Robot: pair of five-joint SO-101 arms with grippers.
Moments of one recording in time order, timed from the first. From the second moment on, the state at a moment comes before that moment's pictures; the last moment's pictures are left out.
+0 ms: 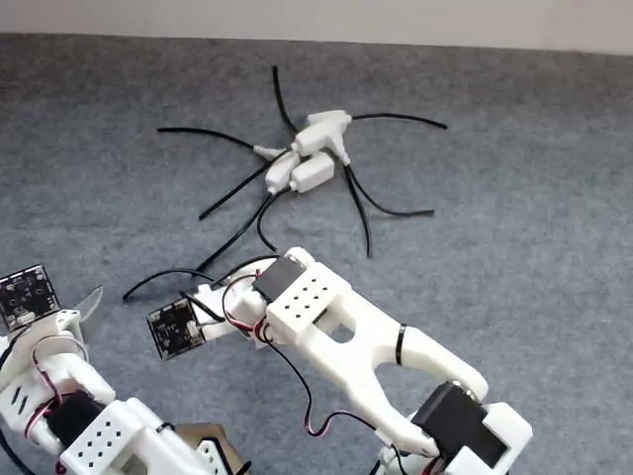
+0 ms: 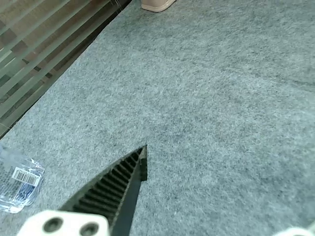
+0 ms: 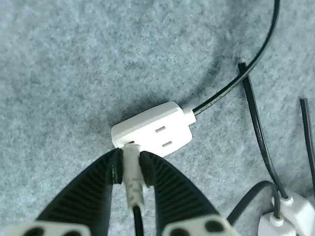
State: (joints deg) left arm -57.6 -90.8 96.6 29.1 -25.9; right arm -54.1 -4.0 27.9 58.4 70.5
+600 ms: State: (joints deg) left arm -57.6 -90.8 96.6 29.1 -25.9; right arm -54.0 -3.3 28.2 62.7 71.7
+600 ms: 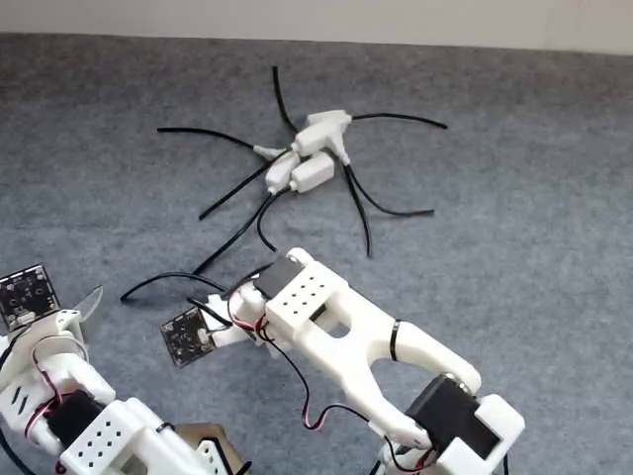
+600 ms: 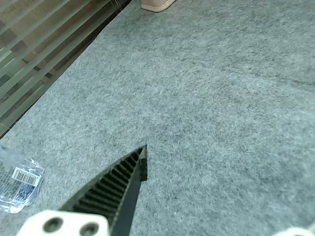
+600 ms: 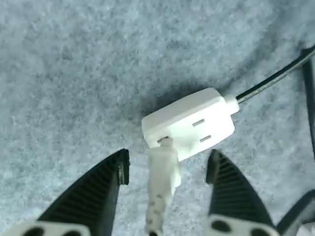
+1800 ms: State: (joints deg) left arm -38.1 -75.1 65.1 76.5 -25.4; right arm -49.4 -12.2 36.6 62.1 3.6
